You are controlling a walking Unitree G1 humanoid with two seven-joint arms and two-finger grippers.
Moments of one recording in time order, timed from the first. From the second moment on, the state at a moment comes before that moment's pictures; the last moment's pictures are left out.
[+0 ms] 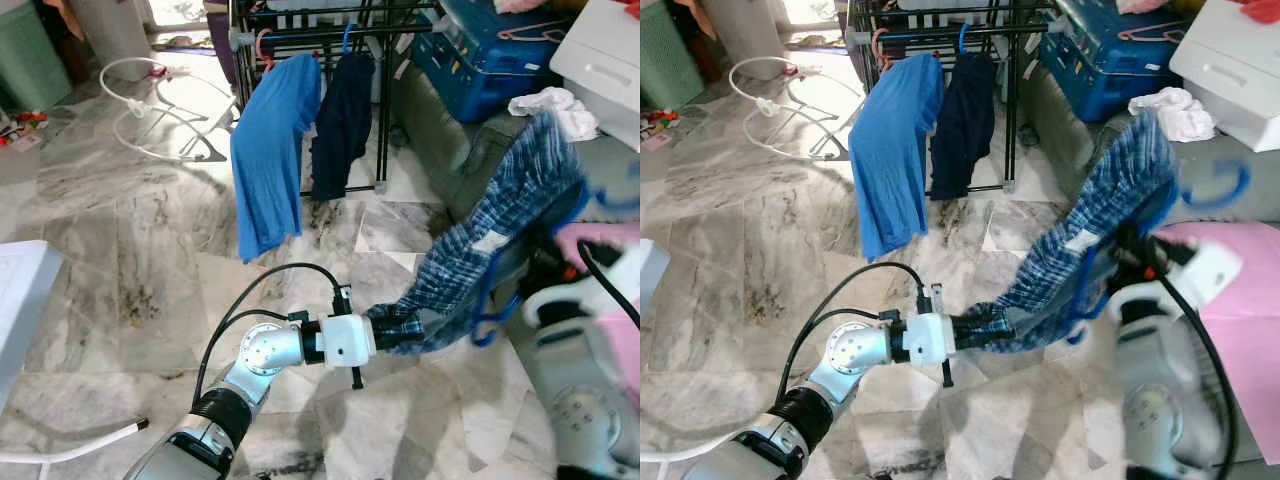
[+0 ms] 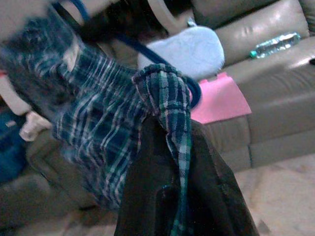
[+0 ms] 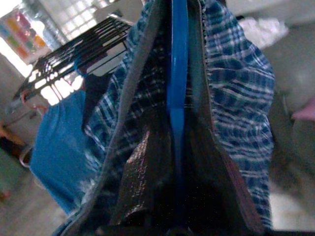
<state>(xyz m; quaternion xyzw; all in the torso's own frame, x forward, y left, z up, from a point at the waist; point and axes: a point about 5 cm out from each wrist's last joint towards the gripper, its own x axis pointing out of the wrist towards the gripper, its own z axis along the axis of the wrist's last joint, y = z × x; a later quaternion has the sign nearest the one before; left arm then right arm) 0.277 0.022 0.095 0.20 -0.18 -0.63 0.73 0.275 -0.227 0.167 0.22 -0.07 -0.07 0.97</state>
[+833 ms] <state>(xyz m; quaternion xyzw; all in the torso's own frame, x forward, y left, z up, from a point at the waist) 0.276 0.014 0.079 0.18 -0.12 -0.62 0.76 0.271 -0.200 0.137 0.05 -0.05 -0.01 1.00</state>
